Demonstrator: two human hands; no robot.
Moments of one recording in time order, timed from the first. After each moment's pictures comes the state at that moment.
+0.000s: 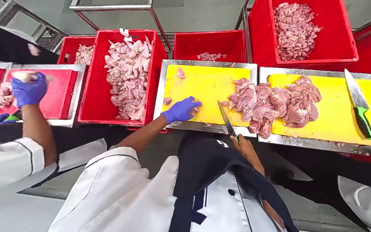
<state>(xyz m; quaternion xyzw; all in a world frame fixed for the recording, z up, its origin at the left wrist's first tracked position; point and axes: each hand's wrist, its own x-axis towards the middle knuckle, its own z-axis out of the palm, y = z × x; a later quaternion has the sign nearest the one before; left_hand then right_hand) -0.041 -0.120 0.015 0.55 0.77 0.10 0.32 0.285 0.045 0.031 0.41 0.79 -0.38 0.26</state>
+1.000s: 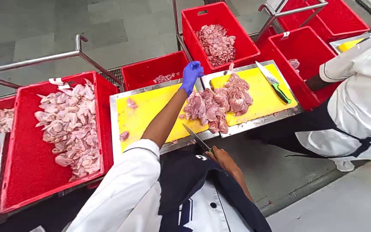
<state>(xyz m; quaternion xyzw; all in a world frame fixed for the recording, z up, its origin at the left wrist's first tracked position) 0.023 0.210 0.086 0.28 0.63 0.62 0.37 0.348 0.049 0.036 0.42 0.77 -0.42 0.25</state>
